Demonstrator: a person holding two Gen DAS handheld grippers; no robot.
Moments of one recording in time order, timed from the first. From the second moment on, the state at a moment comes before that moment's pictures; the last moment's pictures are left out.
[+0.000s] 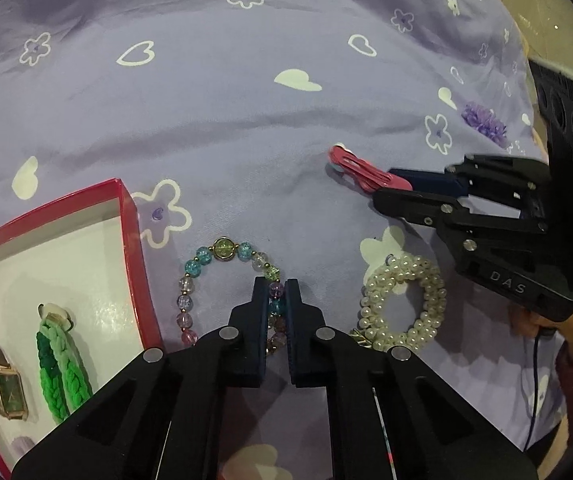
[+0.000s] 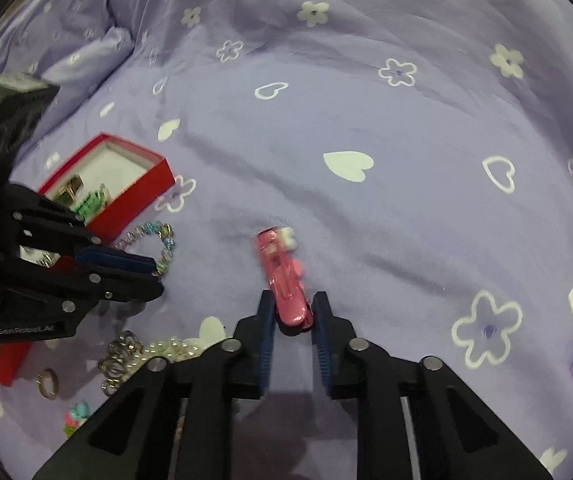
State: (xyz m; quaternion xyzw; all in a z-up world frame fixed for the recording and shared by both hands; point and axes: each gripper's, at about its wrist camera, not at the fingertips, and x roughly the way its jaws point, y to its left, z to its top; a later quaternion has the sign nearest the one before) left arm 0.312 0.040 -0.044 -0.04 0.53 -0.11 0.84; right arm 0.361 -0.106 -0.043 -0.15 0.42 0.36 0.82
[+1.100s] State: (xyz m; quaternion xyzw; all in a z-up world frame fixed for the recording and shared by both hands) left arm 0.172 0.105 0.043 -0.14 0.42 -0.11 0.89; right arm 0.228 -0.096 0.028 0.03 0.40 0.41 0.82
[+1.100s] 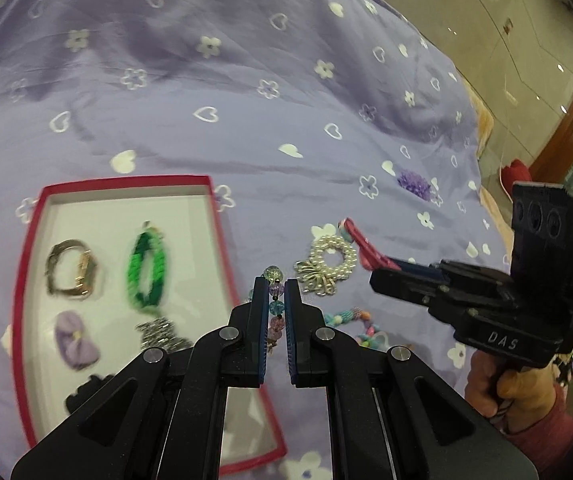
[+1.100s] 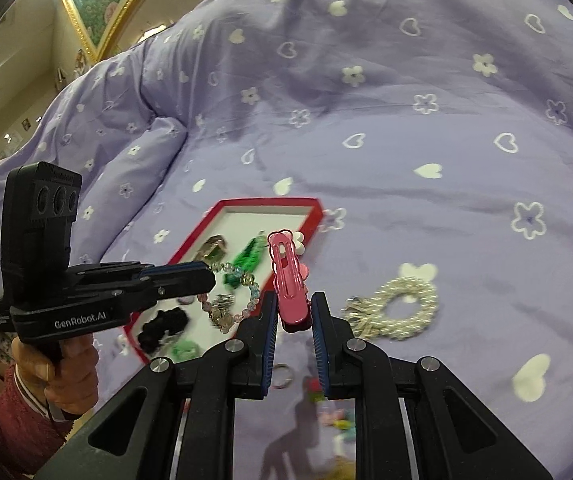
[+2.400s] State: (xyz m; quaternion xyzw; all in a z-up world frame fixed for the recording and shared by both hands) left arm 0.126 0.242 -0.034 -0.23 0.45 0.00 0.86; right arm 0.191 0.056 -0.044 -0.09 0.47 0.41 0.78
